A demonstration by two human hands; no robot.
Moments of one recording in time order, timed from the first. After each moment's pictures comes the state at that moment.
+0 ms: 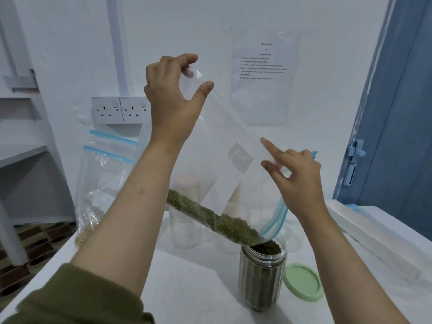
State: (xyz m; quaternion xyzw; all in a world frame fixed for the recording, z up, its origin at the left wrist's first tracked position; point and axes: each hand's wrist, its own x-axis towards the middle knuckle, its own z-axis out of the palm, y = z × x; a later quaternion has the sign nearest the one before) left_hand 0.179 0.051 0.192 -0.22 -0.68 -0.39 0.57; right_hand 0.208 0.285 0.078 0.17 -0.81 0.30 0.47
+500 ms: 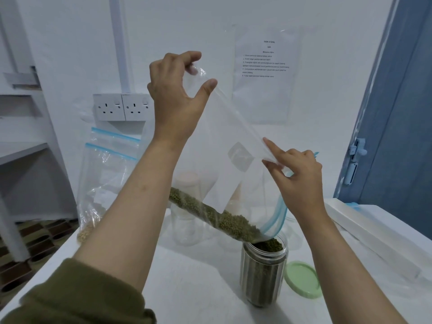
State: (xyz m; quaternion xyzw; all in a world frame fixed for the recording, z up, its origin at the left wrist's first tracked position) left_hand 0.179 0.051 0.192 -0.23 -0.68 -0.39 0.58; right_hand 0.209 0.278 0.074 0.16 -0.79 0.33 0.50
